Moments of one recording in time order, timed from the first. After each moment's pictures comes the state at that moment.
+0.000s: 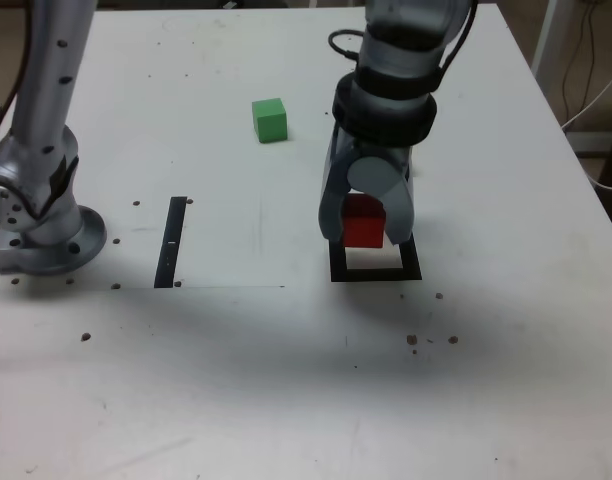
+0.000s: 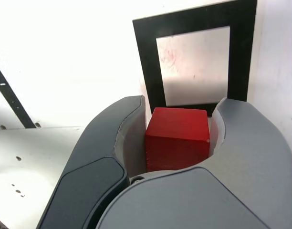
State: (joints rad) arm -0.13 2.06 -1.61 1.30 0.02 -0.01
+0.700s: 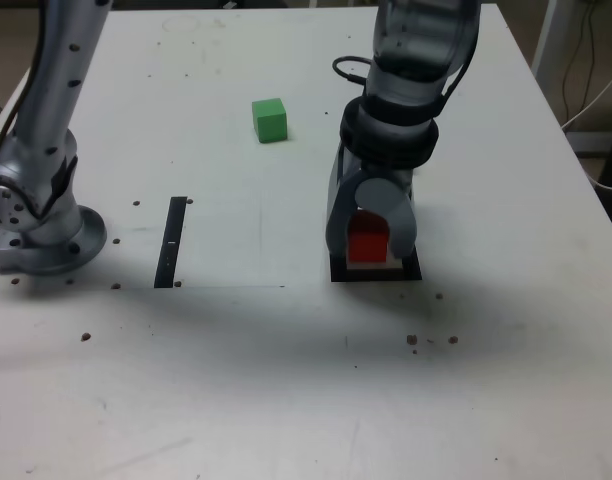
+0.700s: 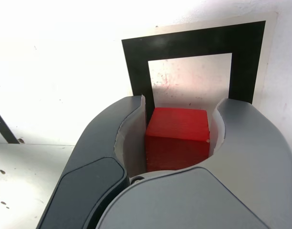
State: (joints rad) arm -0.10 2.11 -1.56 1.21 0.02 -0.01
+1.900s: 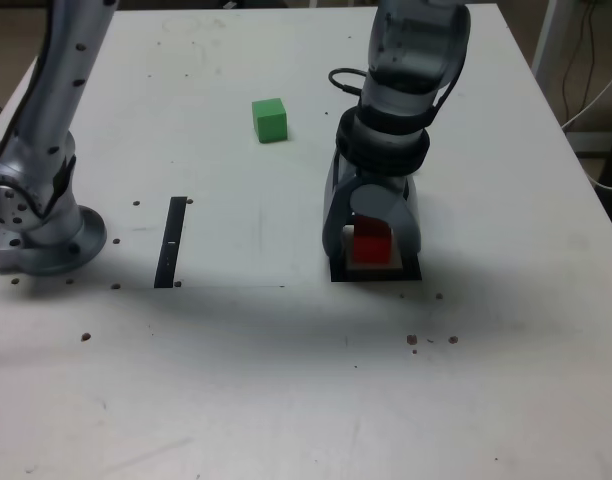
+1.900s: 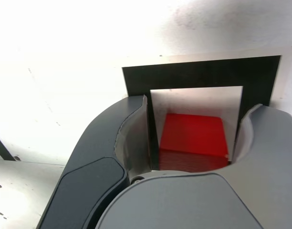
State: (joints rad) arm -0.06 2.12 -1.49 1.14 0.02 0.03
